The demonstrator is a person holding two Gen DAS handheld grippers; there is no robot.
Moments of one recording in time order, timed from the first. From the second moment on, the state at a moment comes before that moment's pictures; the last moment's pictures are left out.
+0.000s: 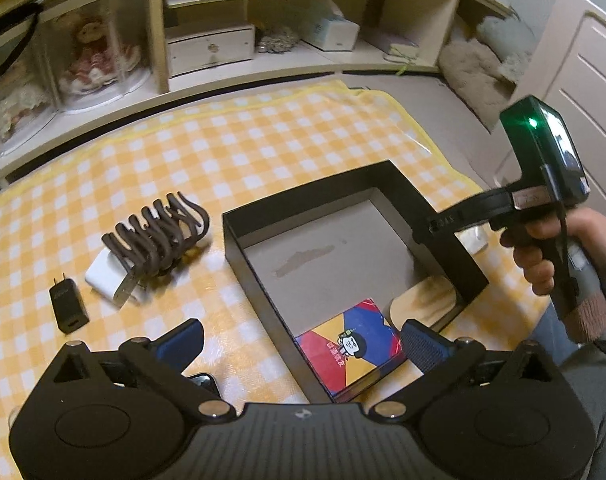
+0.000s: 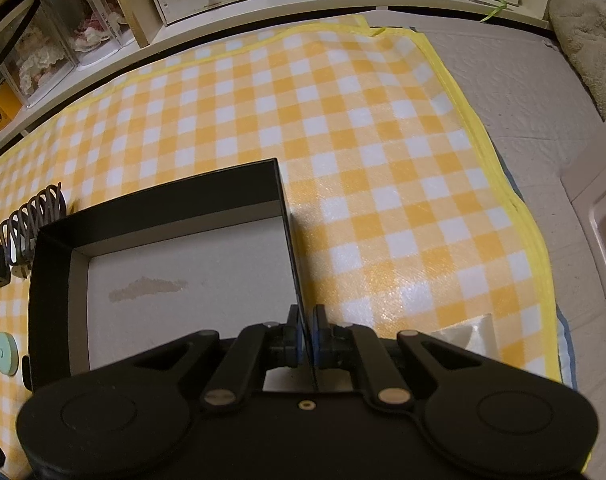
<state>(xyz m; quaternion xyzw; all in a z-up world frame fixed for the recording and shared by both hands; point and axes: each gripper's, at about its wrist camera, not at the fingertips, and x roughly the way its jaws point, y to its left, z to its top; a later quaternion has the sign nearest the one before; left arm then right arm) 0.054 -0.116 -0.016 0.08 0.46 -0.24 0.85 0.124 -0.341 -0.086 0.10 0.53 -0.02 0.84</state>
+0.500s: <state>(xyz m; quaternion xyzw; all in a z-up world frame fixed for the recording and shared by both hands) 0.066 -0.092 -0.023 0.02 0.41 -0.16 0.90 0.124 -0.342 -0.086 0.10 0.53 -0.02 0.84</state>
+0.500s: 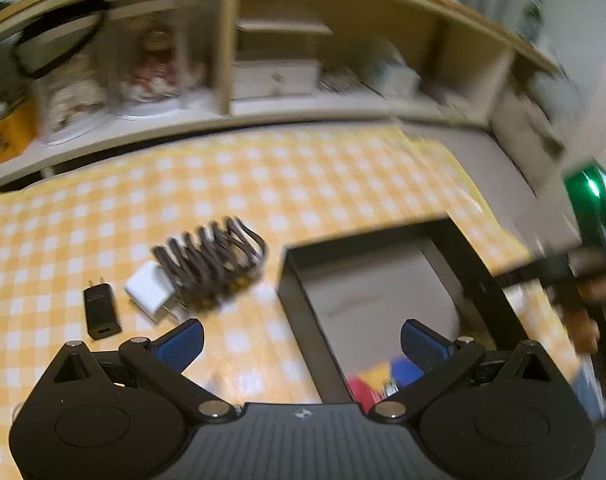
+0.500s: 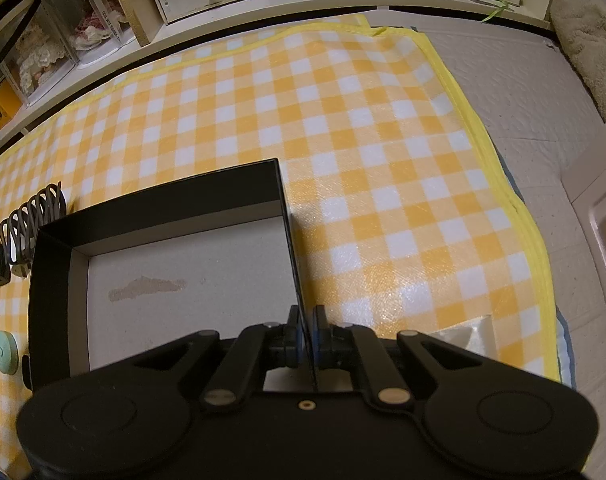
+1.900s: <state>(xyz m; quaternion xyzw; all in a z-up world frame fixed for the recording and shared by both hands) 0.205 -0.095 -0.069 -0.08 0.49 0.09 0.86 0.127 -0.344 -0.091 0.10 0.53 -0.02 0.84</state>
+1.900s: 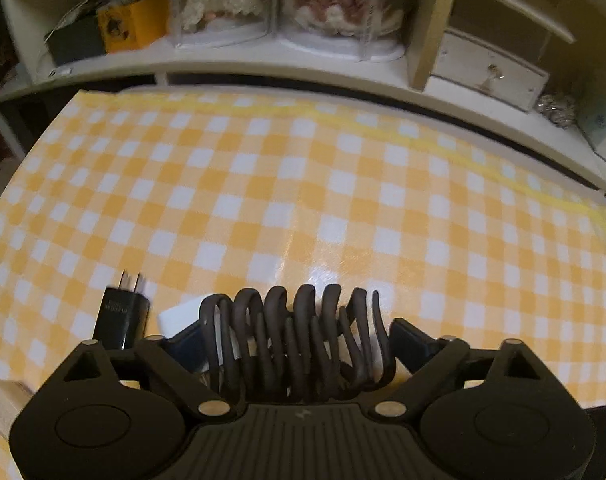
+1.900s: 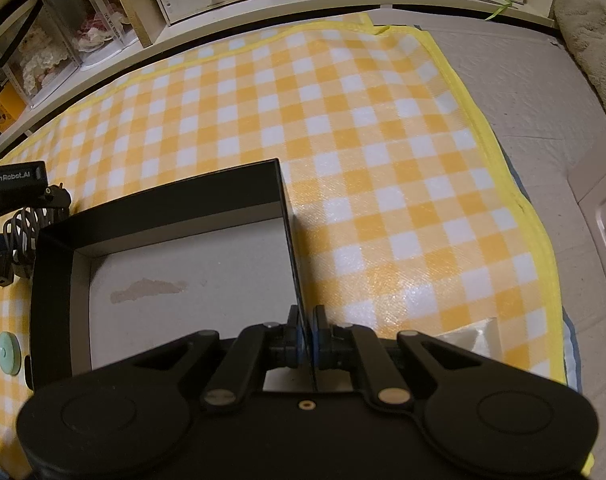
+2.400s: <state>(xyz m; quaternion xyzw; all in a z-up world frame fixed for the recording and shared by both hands) 0.179 -0.066 -0.027 -0.08 0.43 0.01 0.90 0.127 -0.345 -0.091 0.10 0.53 -0.02 0.84</state>
